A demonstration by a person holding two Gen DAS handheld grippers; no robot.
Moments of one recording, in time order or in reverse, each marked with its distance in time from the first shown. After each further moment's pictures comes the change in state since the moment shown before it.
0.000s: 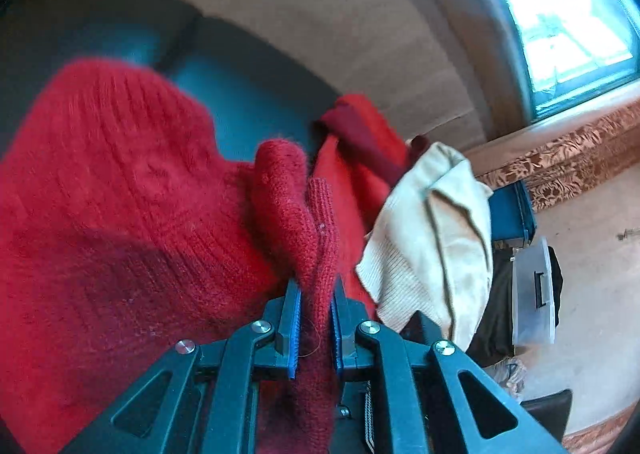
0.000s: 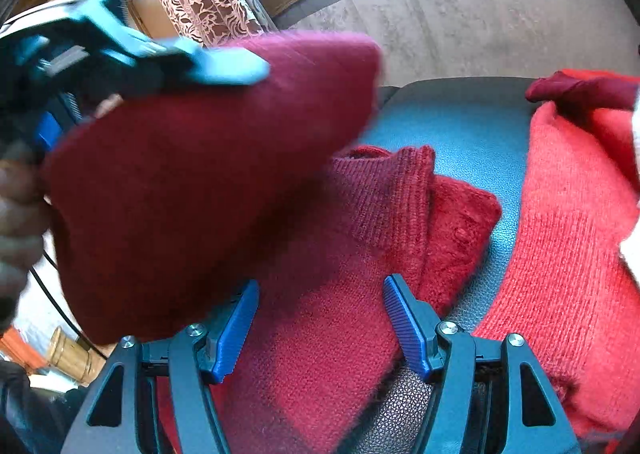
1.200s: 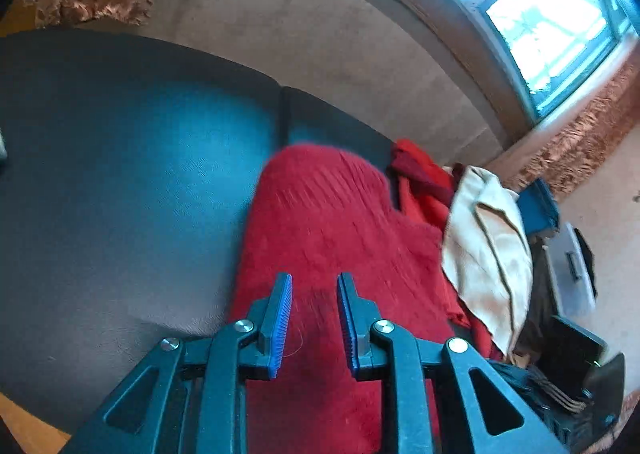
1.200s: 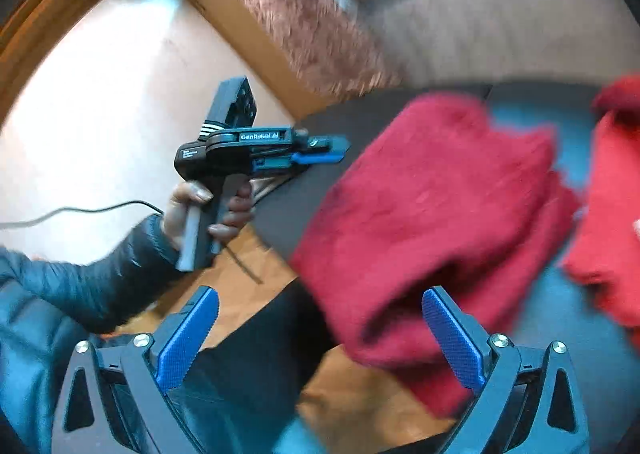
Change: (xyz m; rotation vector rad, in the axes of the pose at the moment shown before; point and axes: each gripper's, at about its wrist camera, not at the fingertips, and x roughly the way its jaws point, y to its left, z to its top) left arm -0.124 0.110 -0.021 0.195 -0.173 0.099; right arm -0.060 0.109 -0.016 0.039 0.195 0.303
